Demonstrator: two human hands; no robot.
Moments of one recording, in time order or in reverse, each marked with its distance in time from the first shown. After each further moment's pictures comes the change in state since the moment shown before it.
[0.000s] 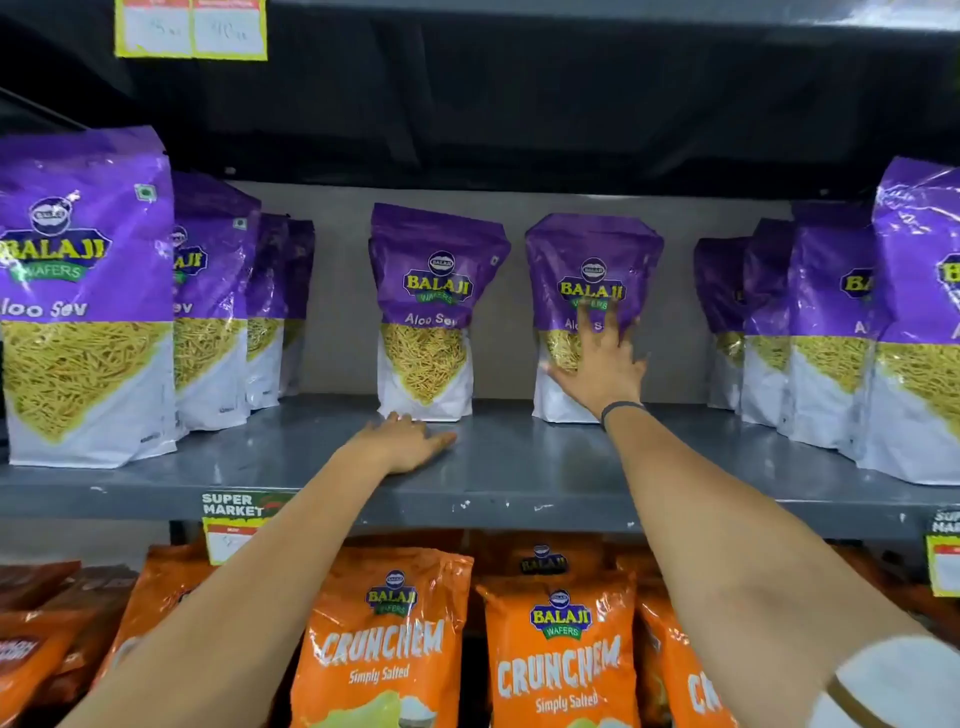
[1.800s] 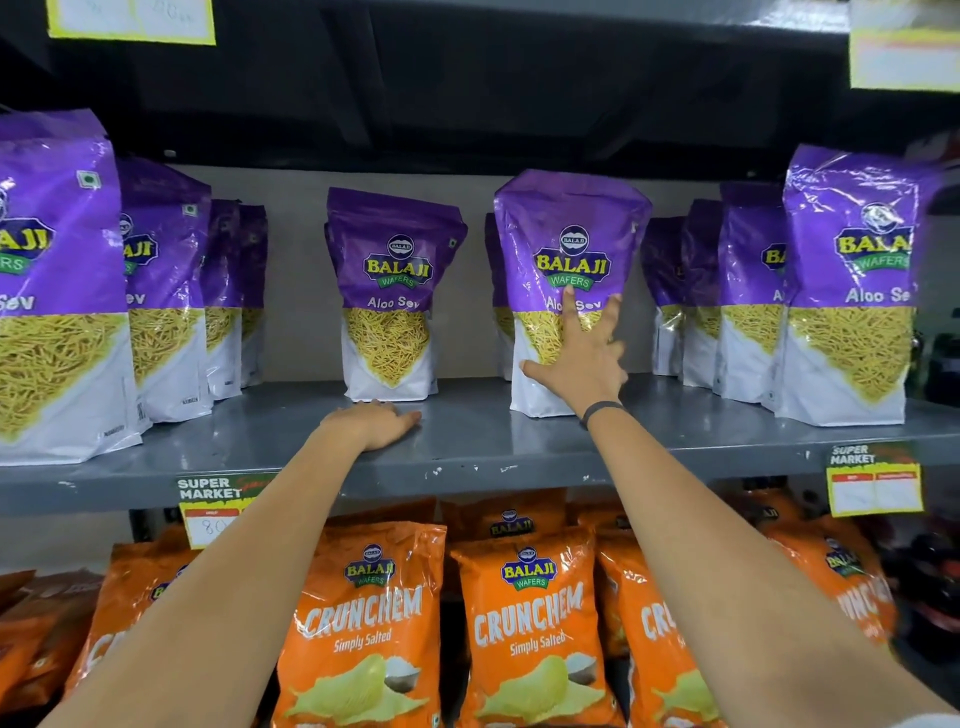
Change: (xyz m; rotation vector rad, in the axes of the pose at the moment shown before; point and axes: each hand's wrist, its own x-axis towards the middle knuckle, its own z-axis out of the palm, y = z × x) left_hand 0.003 -0.001 0.002 -0.026 -0.029 -0.026; right_hand -0.059 -0.001 -0.038 0.115 0.009 0.206
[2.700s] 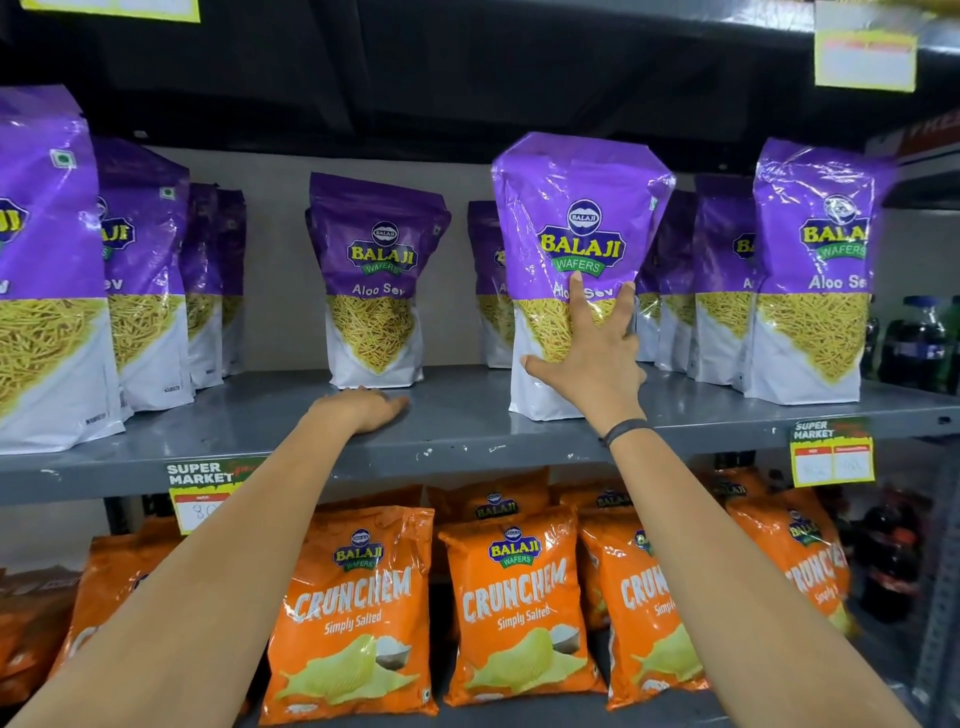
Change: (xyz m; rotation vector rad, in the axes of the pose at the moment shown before) left_hand -0.001 0.001 0.000 -0.093 0.013 -0.064; right_hand -0.052 0.001 -0.045 -0.018 0.072 -0.002
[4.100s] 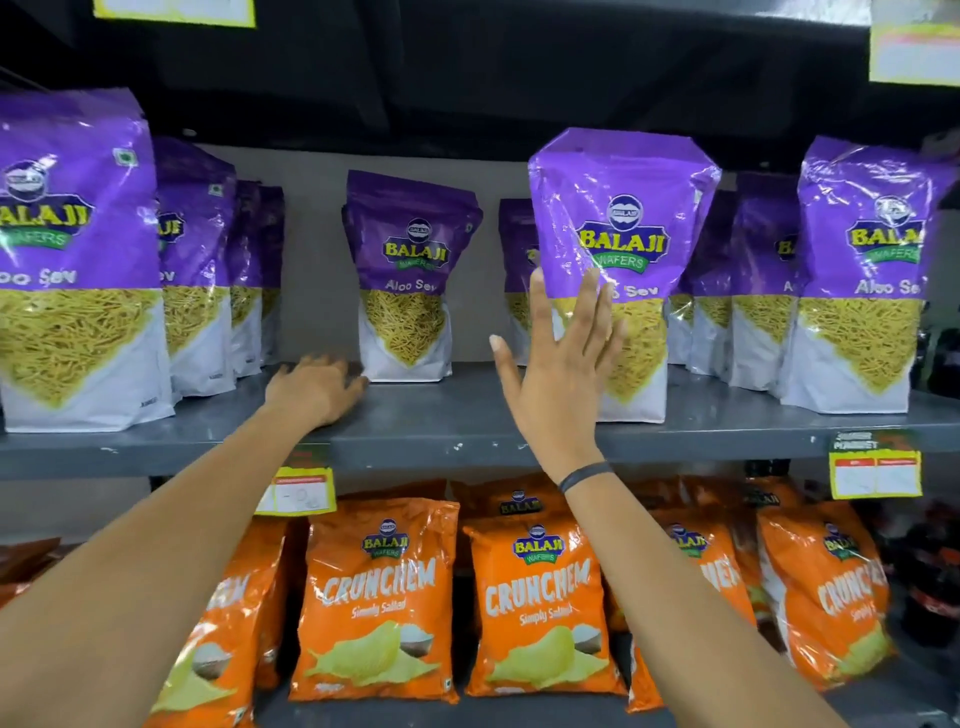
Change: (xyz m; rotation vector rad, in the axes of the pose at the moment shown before) left_hand -0.025 -0.066 -0.024 0.136 0.302 0.018; right_hand -0.040 -0.049 0.035 -0.053 0.442 -0.282
